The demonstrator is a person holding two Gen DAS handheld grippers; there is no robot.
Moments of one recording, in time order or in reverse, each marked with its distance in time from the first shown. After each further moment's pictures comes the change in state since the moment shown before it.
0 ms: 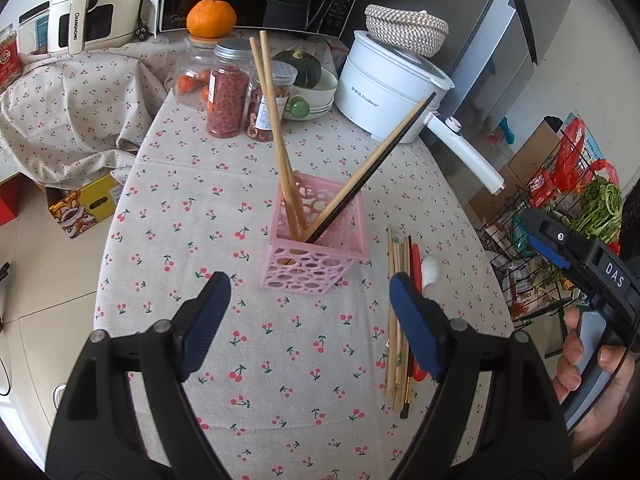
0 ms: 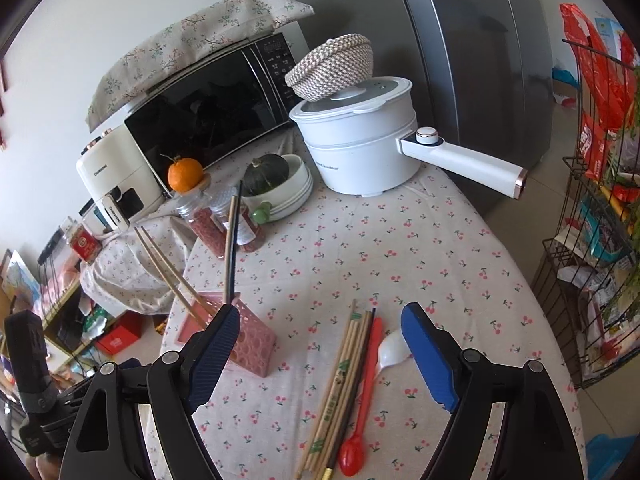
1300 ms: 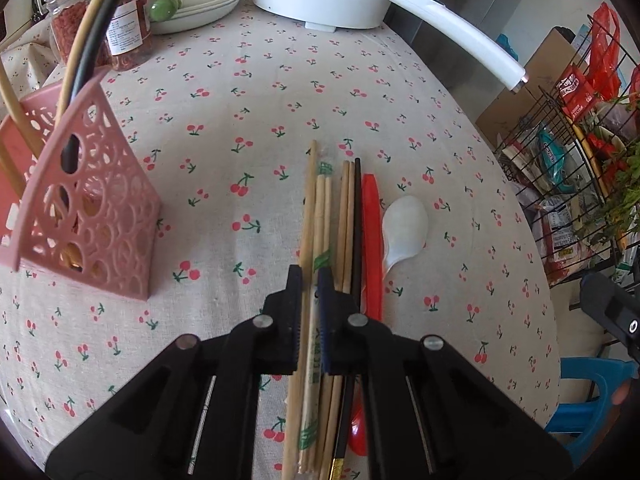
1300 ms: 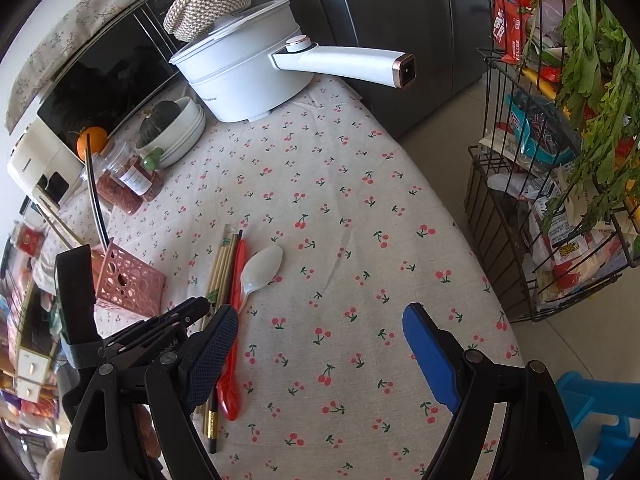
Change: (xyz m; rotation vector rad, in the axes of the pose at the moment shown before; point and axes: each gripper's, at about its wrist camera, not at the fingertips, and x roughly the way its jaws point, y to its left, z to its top) left arm 0.153 -0.108 -0.021 0.114 0.233 0.049; right arm 0.015 -0.105 -0.034 0.138 0.242 -0.152
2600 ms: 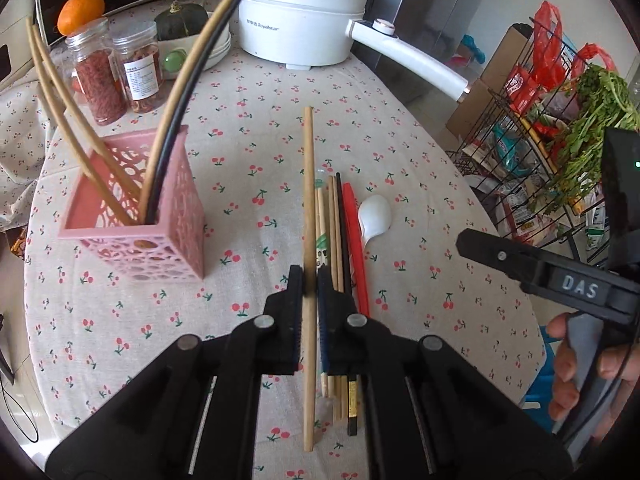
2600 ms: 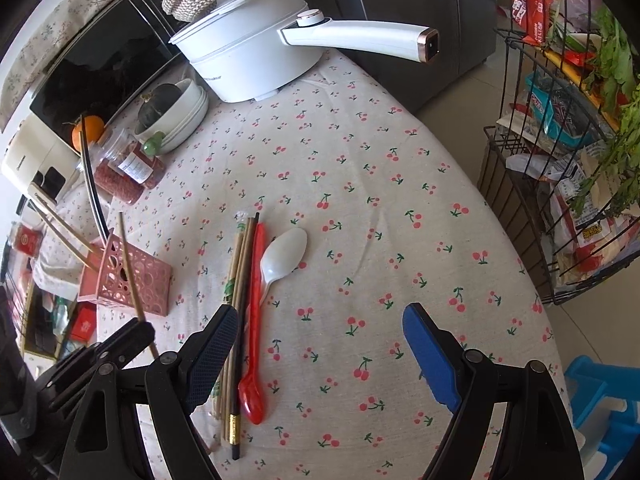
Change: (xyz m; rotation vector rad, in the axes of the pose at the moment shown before) left arm -0.088 0.016 -0.019 0.104 -0.092 -0.065; right arm 0.024 0.026 0.000 0.014 0.064 0.006
